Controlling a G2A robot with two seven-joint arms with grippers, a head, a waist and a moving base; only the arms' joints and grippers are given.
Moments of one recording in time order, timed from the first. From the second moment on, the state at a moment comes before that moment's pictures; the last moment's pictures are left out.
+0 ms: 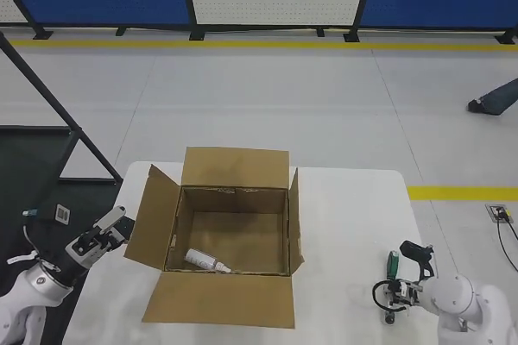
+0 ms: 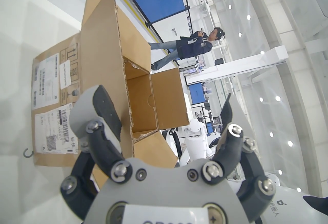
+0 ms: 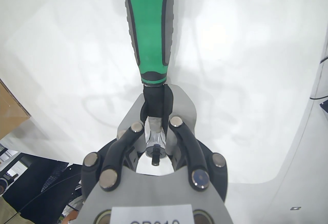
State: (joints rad) left arm 1.38 -0.96 -1.86 -1.83 -0.37 -0.11 -0.76; right arm -1.16 -1.38 1.80 -1.61 -1.14 0.15 1.41
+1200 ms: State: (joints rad) left arm 1.39 -0.96 -2.01 -1.70 -0.52 -0.14 -0.68; right arm -0.74 -1.41 0.96 -2.29 -1.66 -0.01 1.44
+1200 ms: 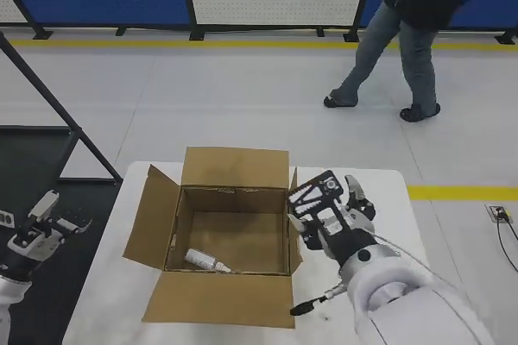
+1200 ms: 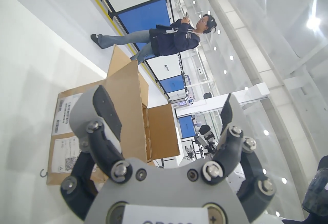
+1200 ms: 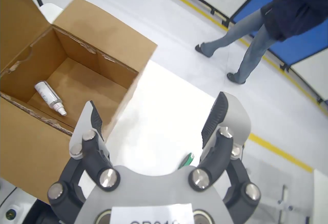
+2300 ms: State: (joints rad) left arm 1.39 -0.95 -2.10 -1.60 -0.64 -0.13 -0.83; right arm 0.11 -1.93 0.35 -0.57 -0.69 -0.24 1.16
